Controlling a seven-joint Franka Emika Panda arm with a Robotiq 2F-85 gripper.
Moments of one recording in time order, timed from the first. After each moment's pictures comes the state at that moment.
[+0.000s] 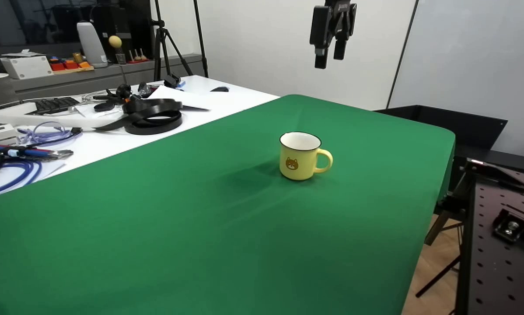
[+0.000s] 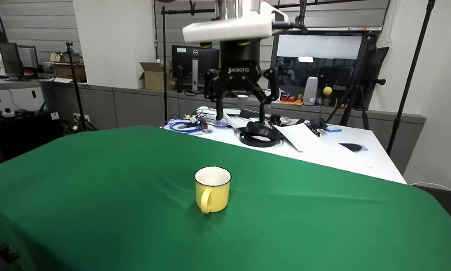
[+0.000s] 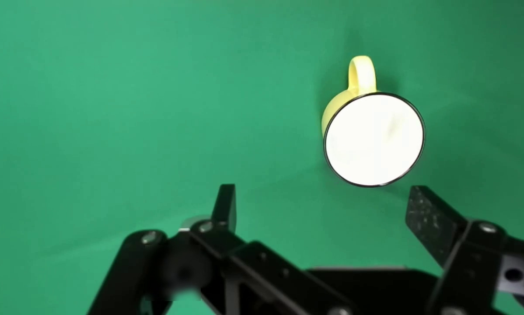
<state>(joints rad) -0.16 -0.02 -0.15 -2.38 -0.10 2.42 -0.28</state>
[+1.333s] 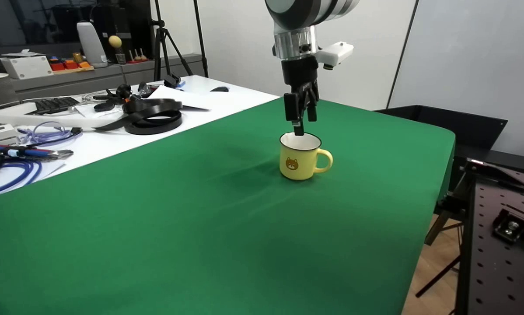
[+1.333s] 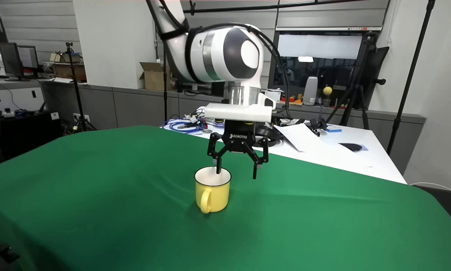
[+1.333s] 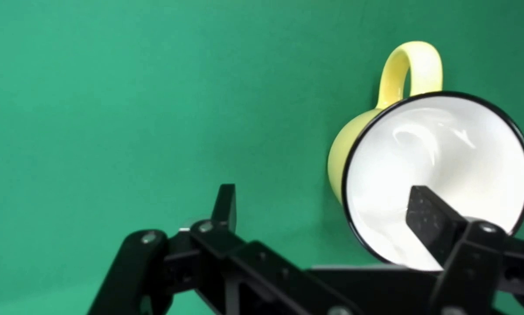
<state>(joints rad) -0.15 0.47 -0.10 -2.10 -0.12 2.41 -0.32</state>
